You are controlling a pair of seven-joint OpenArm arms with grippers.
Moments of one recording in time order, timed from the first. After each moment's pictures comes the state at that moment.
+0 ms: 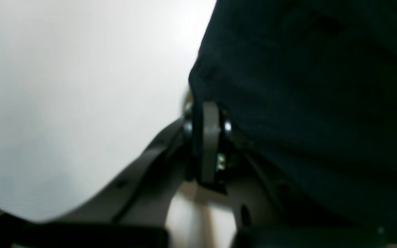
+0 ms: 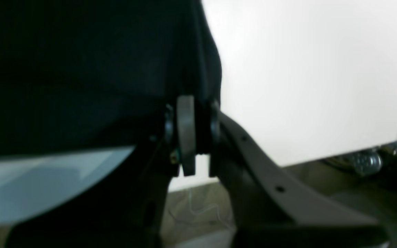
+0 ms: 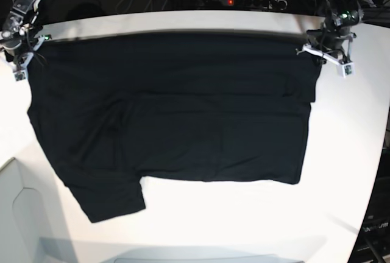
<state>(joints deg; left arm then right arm) 29.4 -11.5 -30.9 106.6 -26.7 -6.9 47.8 -18.3 11.5 41.9 96.8 -12.8 40.2 -48.7</state>
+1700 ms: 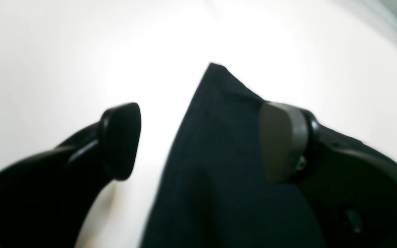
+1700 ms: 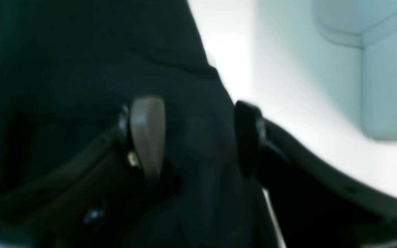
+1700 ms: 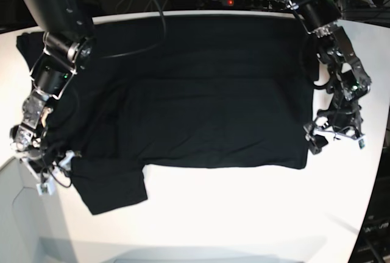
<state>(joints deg) -5.2 -11.0 -30.2 91.2 -23.3 -6.5 48.2 30.1 10.8 34.2 55.9 -17.3 39.7 -32.7</state>
